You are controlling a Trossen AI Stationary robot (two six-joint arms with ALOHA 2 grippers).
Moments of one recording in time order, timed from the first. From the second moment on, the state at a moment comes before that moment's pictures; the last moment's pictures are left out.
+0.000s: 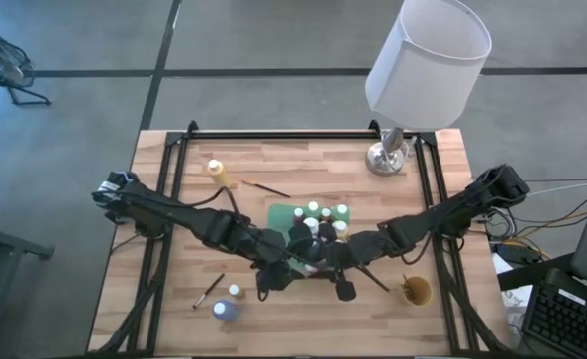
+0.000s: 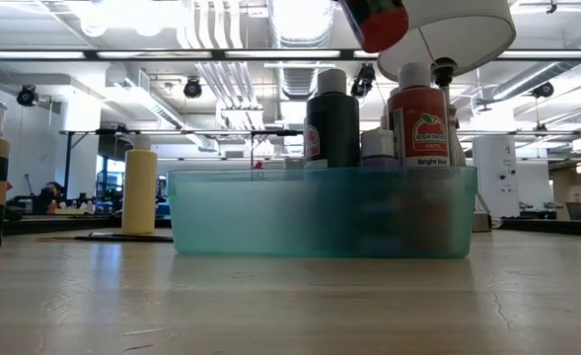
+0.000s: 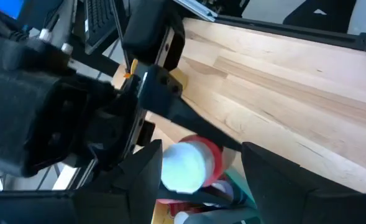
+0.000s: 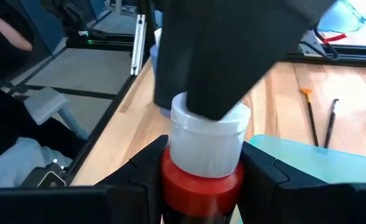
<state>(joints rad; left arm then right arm) -0.34 1.62 1.47 -0.40 -0.06 0.81 0.38 1.53 0.97 0.17 0.10 0.16</state>
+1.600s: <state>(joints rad) -0.34 1.63 1.47 -0.44 -0.02 0.68 0.37 1.60 1.06 0.16 0.02 0.12</state>
